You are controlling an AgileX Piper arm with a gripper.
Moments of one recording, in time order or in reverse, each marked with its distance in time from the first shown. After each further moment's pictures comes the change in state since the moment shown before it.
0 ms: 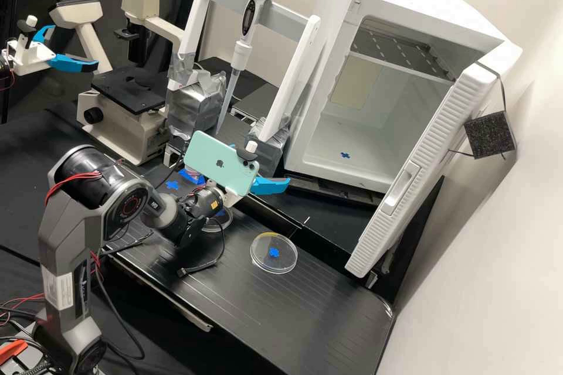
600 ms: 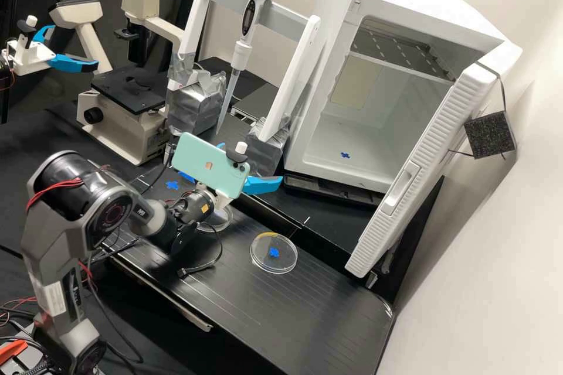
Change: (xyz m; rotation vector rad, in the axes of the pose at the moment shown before) arm -0.039 0.001 -0.013 -0.003 0.096 0.007
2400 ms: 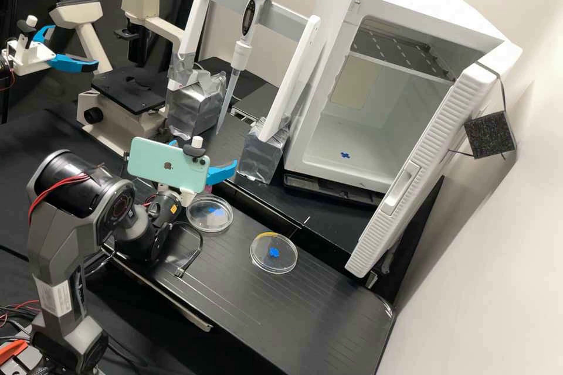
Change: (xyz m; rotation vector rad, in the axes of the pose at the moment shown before) arm -0.015 -0.052 -0.017 -0.054 0.146 -0.184
